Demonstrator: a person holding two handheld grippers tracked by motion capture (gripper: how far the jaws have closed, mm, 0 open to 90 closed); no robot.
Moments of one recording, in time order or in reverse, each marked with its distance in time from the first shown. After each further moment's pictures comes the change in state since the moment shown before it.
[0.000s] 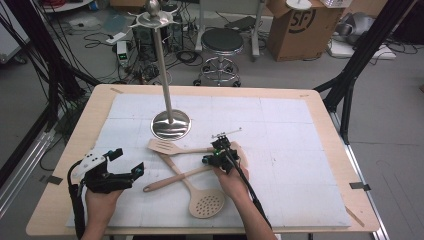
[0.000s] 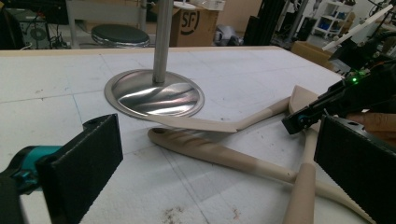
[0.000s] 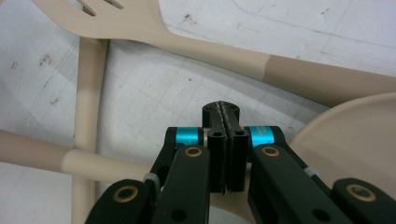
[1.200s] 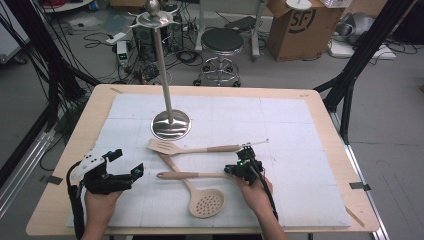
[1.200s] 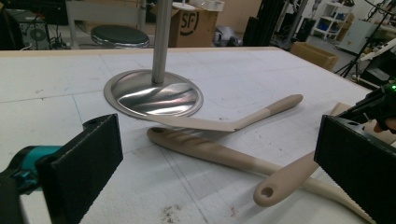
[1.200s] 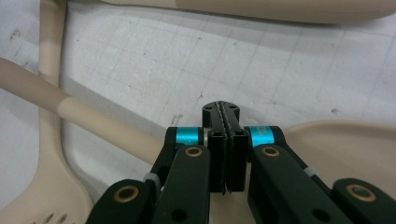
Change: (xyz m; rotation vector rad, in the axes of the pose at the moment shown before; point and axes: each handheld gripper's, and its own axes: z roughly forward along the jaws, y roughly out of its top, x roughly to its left) left arm -0.001 0.000 -0.003 -0.005 -0.001 -0.003; right arm -0.034 -0.044 -0.047 -0.003 -0.048 0.094
